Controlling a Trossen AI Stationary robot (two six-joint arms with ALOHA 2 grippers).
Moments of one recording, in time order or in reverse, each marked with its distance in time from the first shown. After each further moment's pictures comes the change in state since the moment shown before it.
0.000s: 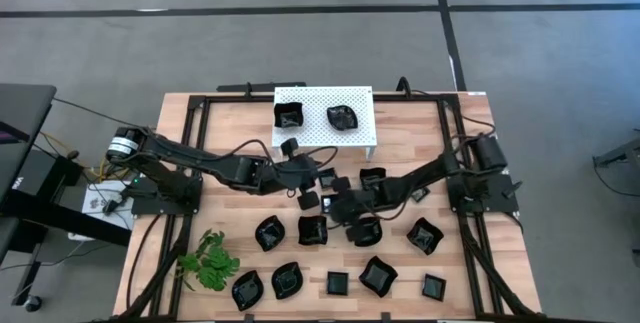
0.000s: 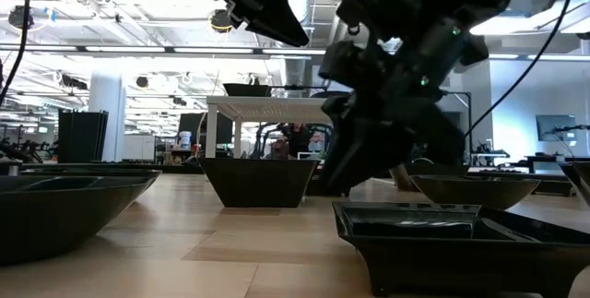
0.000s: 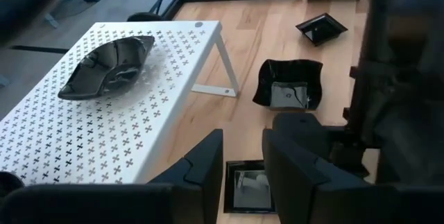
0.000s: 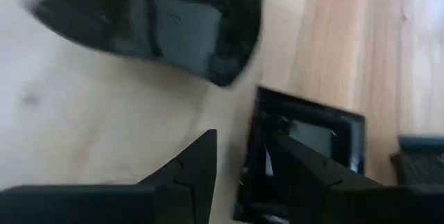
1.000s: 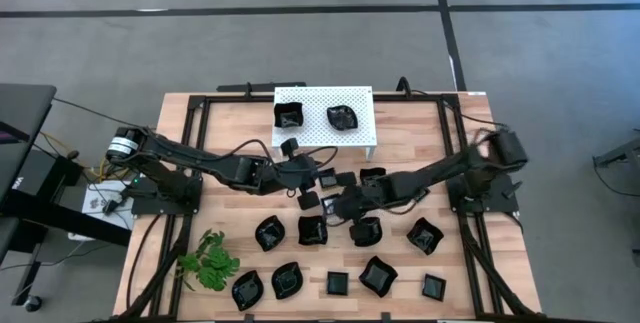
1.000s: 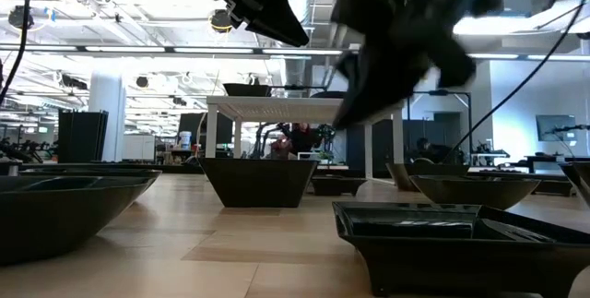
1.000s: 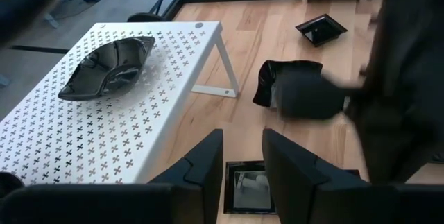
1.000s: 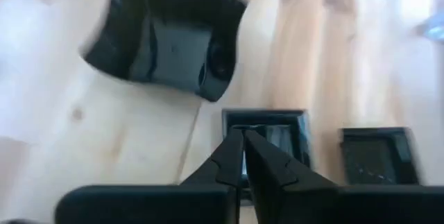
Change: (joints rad) left arm -0.001 0.000 0.000 0.000 0.000 -0.001; right arm 0.016 -0.194 0.034 -0.186 0.012 0.079
